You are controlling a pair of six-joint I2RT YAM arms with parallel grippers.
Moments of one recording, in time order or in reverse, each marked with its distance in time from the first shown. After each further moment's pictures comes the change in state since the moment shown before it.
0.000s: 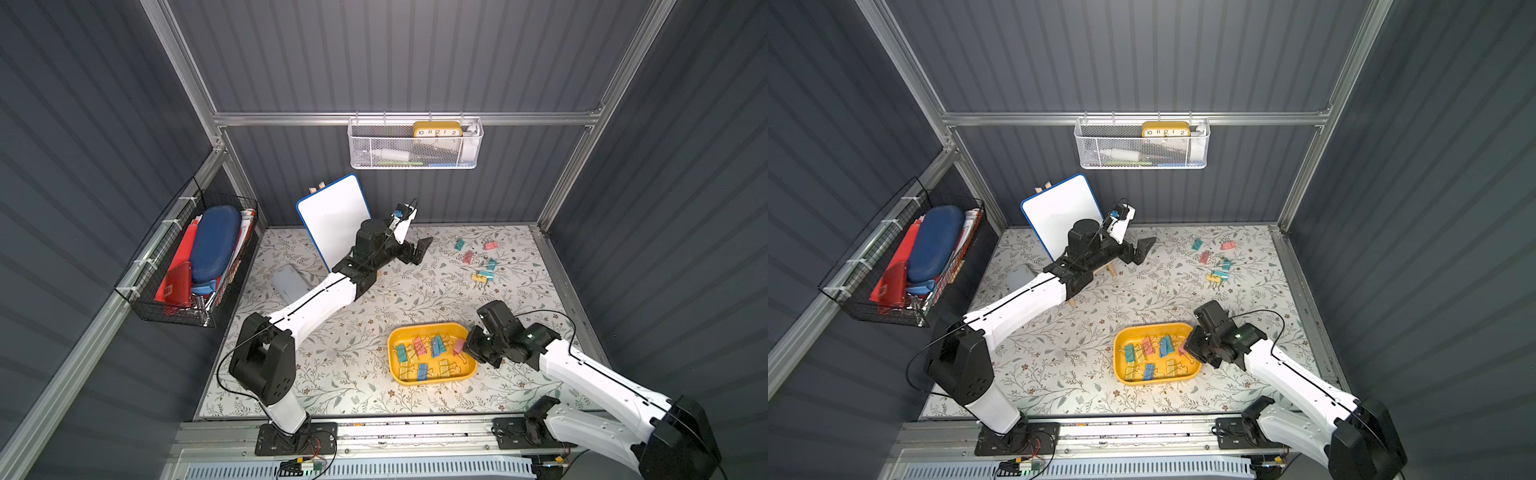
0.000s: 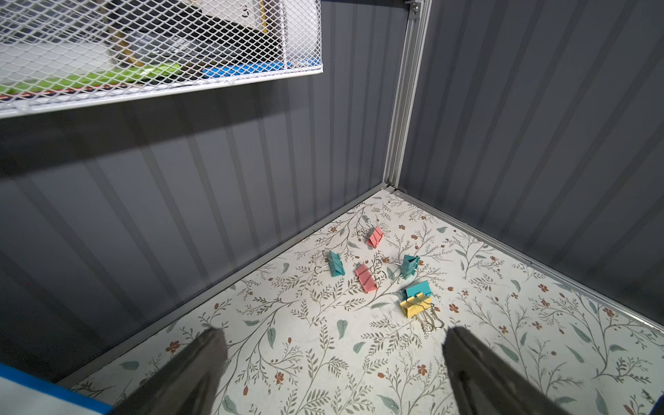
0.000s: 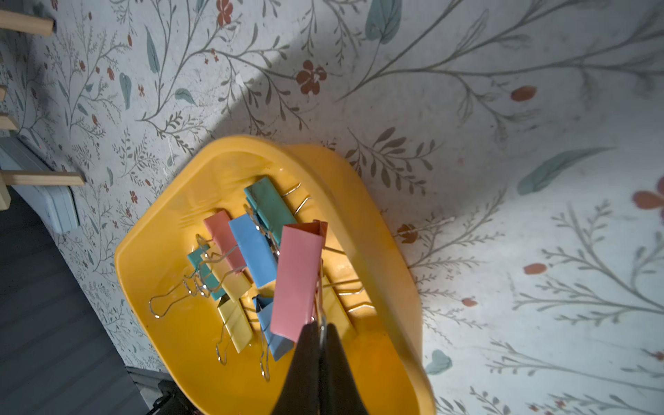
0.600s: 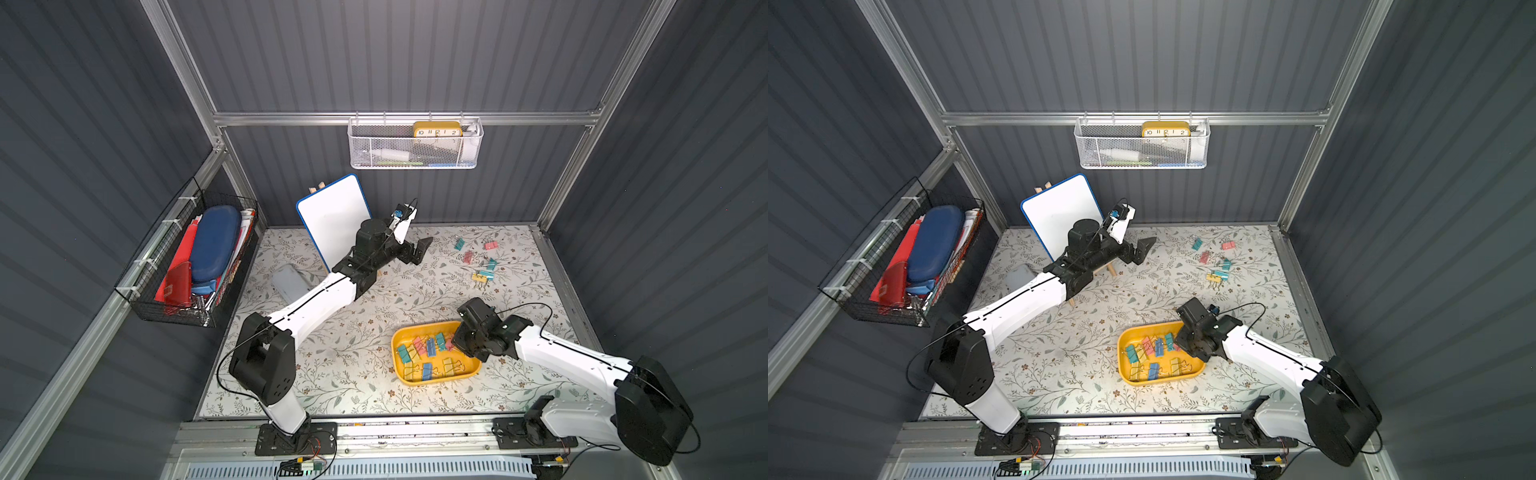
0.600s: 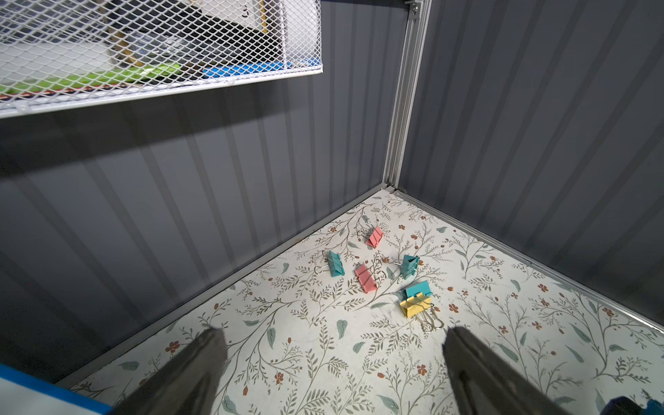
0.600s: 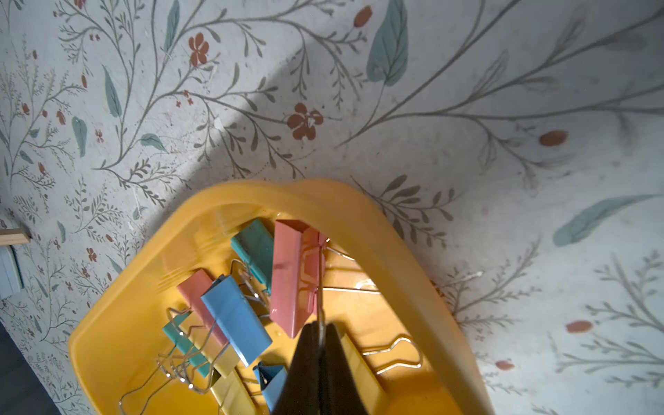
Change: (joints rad) left arm 0.000 0.000 0.000 0.000 0.001 -0.002; right arm 0.077 0.204 0.060 0.082 0.142 0.068
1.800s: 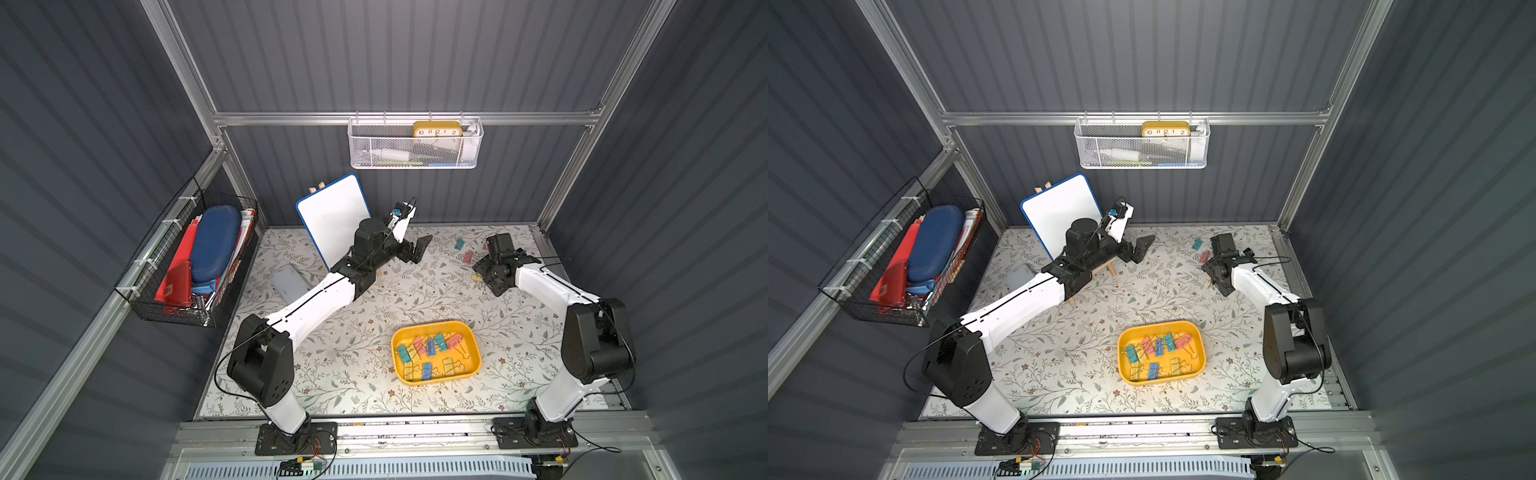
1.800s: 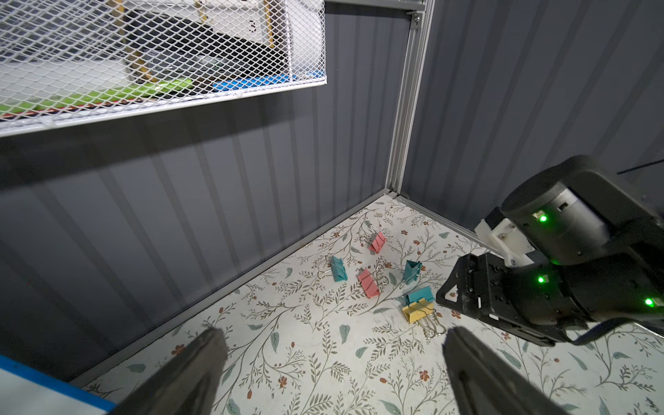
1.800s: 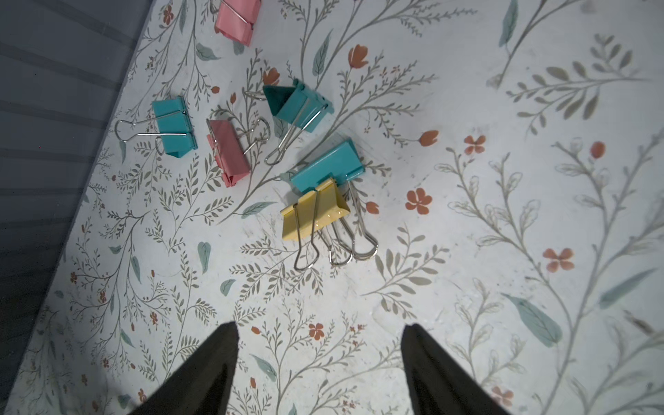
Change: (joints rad) left arm 0.000 -0.014 -0.001 0.004 -0.012 0.000; right arm -0.473 0.455 0.508 0.097 0.129 -0.109
